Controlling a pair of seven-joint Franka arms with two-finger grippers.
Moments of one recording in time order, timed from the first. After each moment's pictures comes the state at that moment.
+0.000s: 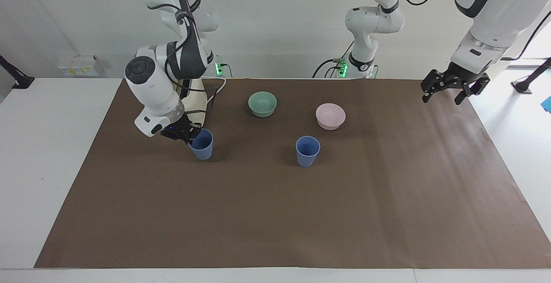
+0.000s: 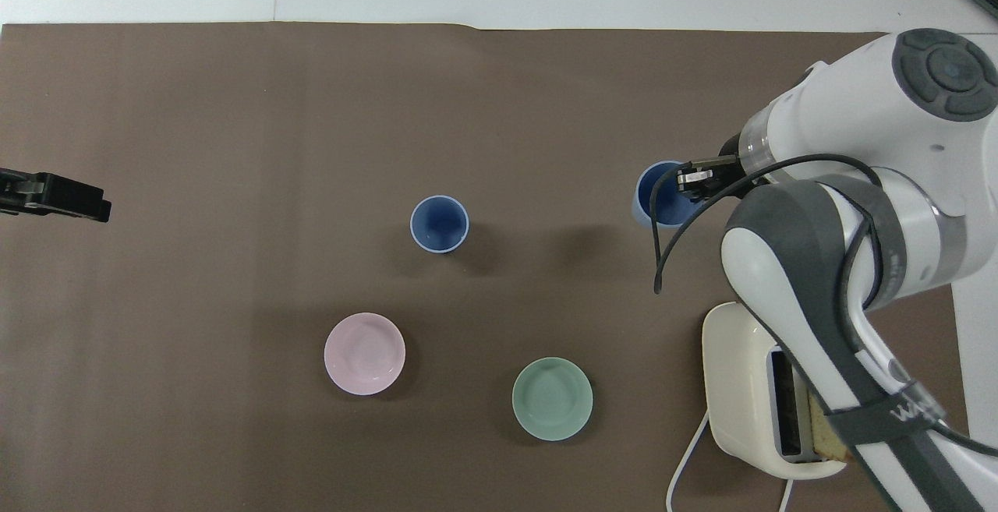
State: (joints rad) left arm -0.11 0.00 0.09 -1.59 -0.02 1.59 0.13; right arm -0.04 0.18 0.28 -1.66 0.01 1.86 0.18
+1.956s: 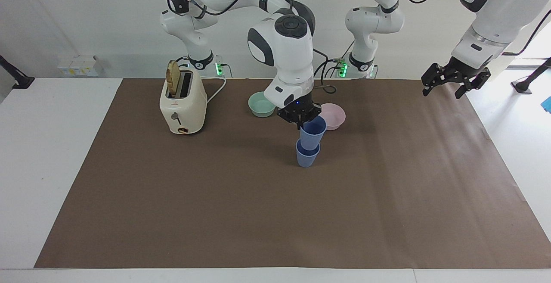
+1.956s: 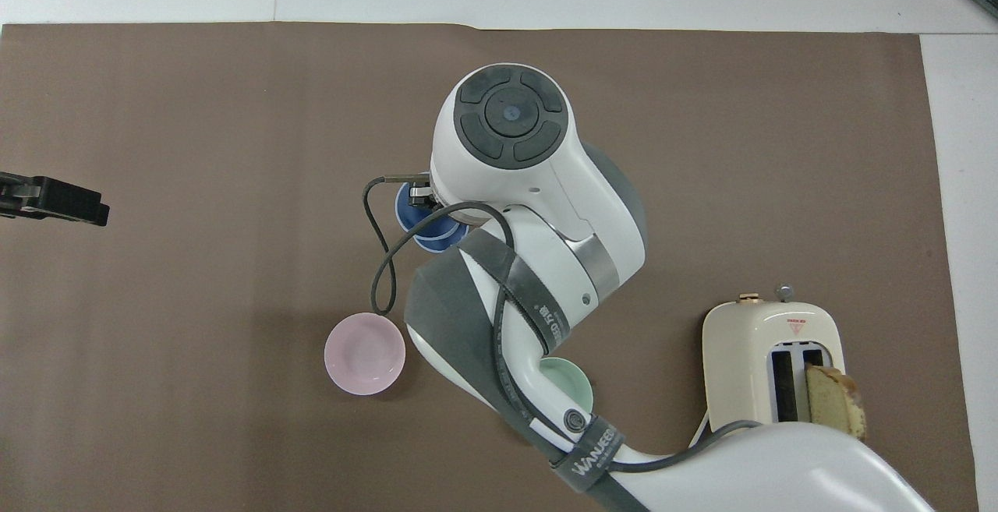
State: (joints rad) left arm -0.11 0.00 0.09 -1.59 -0.02 1.57 0.14; right arm 0.41 0.52 0.27 -1.22 -0.05 1.83 0.71
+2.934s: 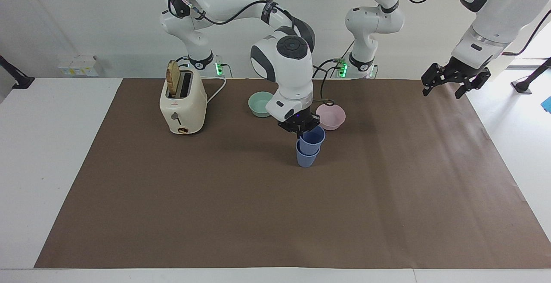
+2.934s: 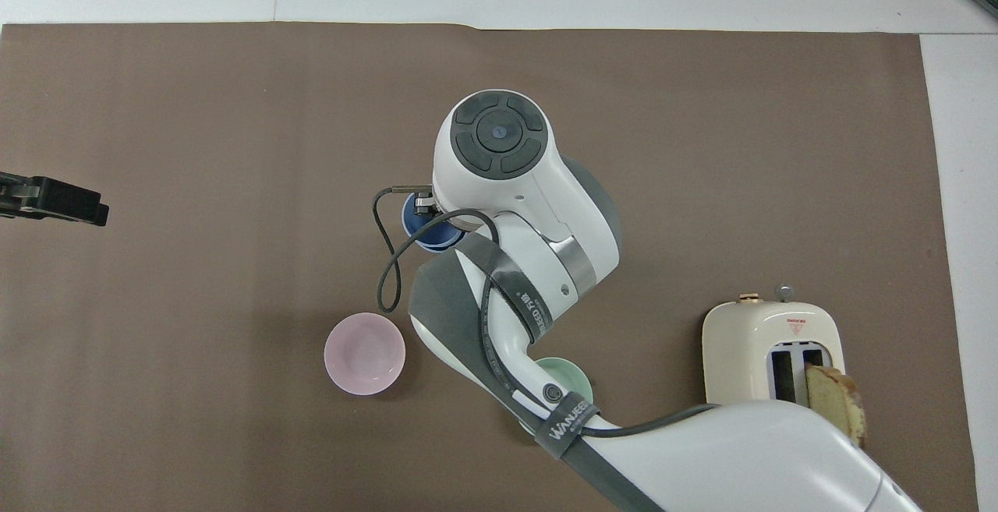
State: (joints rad) left arm -0.11 -0.01 0.09 -1.59 -0.02 1.57 0.14; right arm 0.41 0.55 0.27 -1.32 -0.06 1.93 0.72
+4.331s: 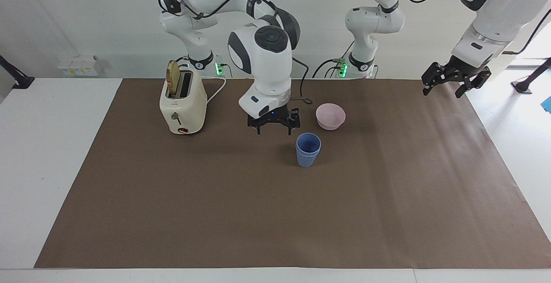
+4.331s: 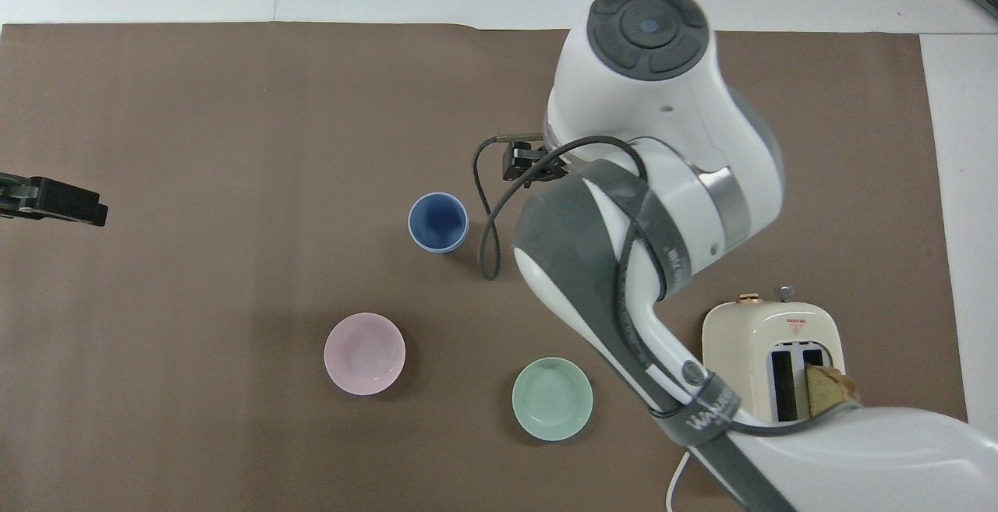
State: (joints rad) left arm -0.11 -0.01 0.09 -1.59 -0.02 1.57 0.14; right arm 0.25 0.45 0.26 -1.18 -0.12 1.60 0.52
